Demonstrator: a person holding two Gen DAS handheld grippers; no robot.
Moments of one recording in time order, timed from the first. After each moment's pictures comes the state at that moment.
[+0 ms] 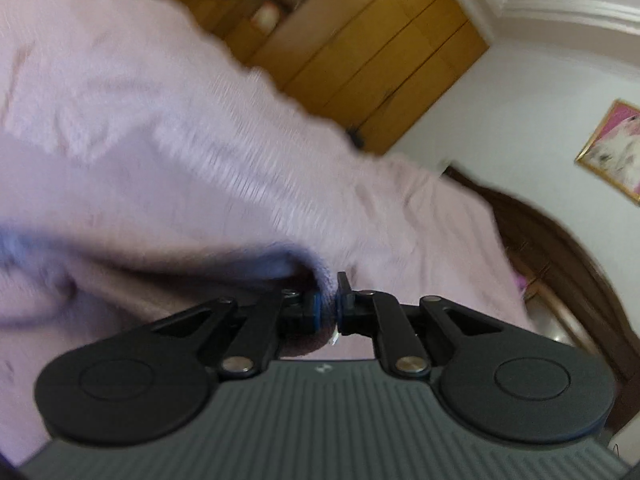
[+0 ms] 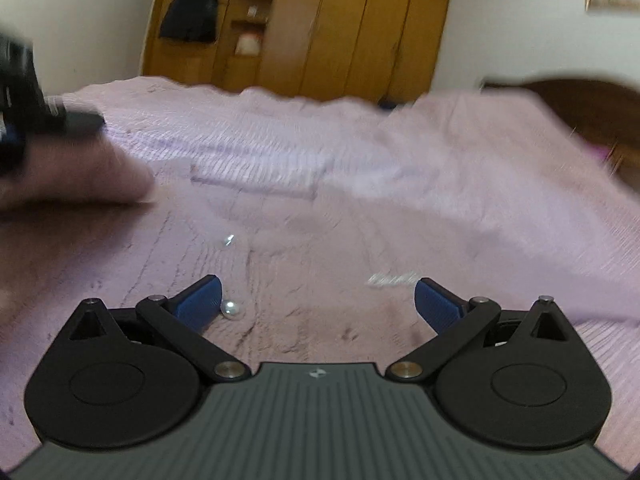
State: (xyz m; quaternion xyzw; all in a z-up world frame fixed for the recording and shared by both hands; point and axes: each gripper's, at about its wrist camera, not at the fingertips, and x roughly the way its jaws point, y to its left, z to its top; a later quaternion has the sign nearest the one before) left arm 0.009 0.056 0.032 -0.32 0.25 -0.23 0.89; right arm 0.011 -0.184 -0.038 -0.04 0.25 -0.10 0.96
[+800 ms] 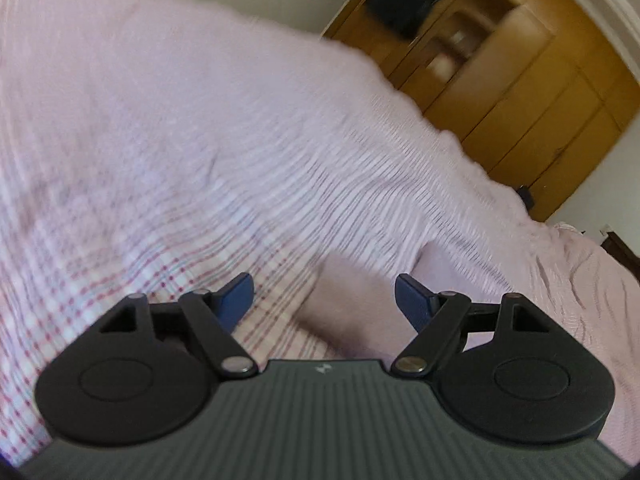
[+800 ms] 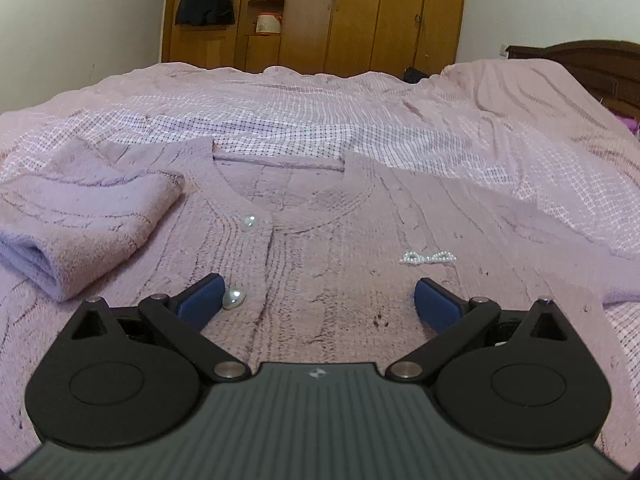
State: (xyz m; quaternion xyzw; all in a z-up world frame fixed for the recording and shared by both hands) left arm -0.006 0.213 0.032 -0.32 0.27 0.05 0.91; right arm 0.016 -0.182 -0.043 -0.04 0.26 -0.08 0.96
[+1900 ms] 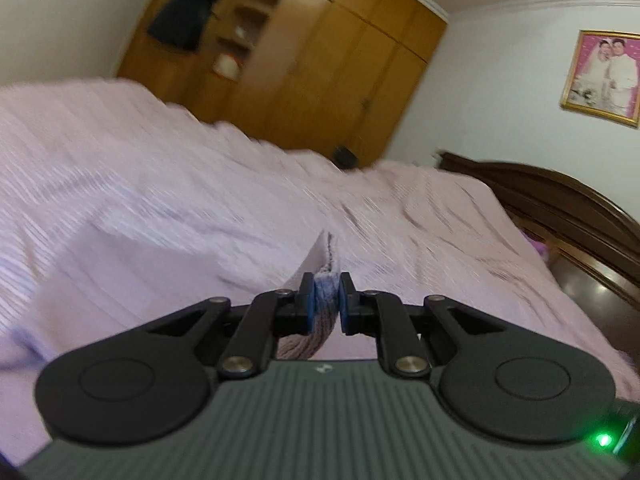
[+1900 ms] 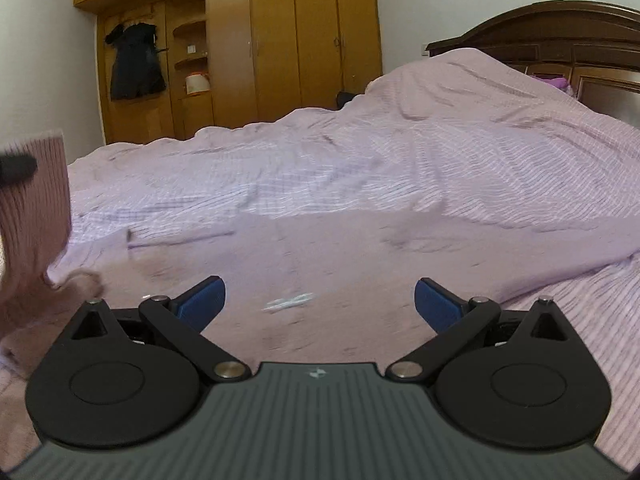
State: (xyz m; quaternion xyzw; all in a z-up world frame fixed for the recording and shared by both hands) left arm 0.013 -0.026 0.067 -0.19 0.18 -0.24 0.94; right arm -0.032 -0.281 -0.010 0.08 0.19 -0.14 0.97
